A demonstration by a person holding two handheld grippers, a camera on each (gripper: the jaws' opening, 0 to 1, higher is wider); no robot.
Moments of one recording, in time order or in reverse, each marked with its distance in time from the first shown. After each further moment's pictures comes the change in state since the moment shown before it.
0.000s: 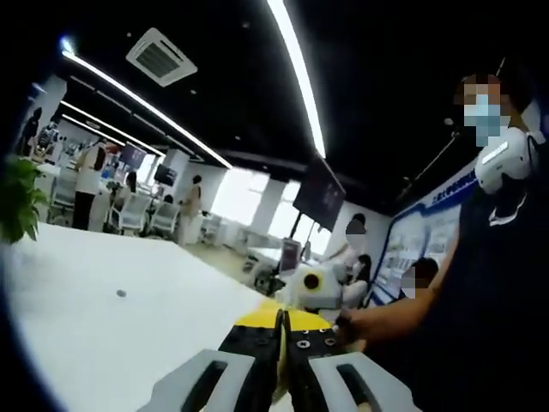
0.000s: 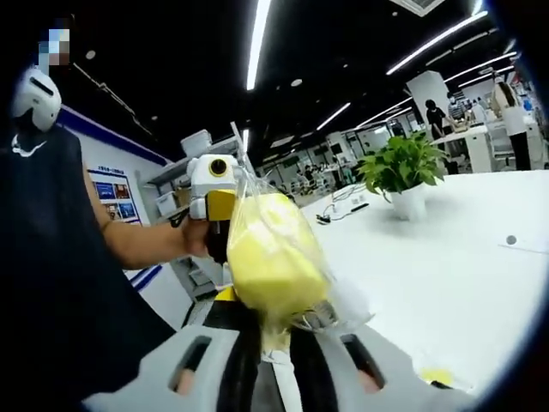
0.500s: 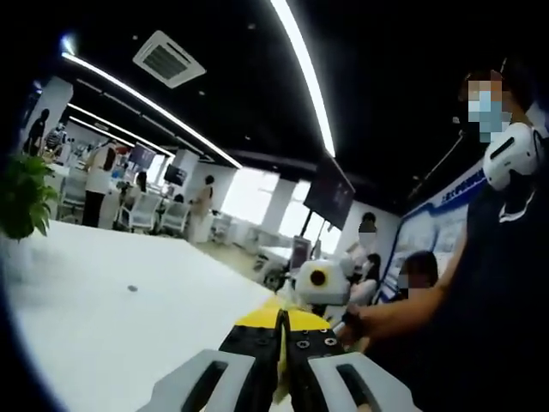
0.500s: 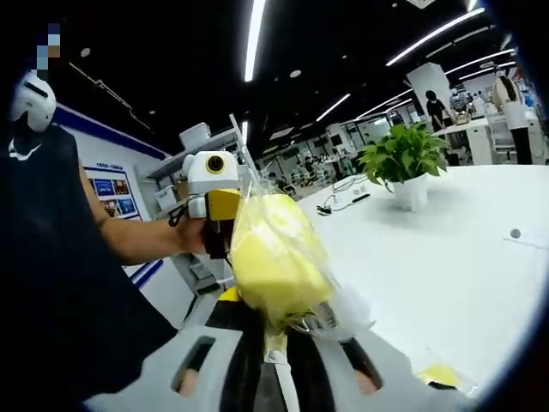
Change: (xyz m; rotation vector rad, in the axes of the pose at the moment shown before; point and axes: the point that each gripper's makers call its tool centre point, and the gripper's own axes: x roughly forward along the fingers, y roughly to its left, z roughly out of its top) left arm -0.013 0.014 -0.012 -0.003 0.026 0.061; right arm 0.013 -0.003 -0.015 0.009 0.047 0.001
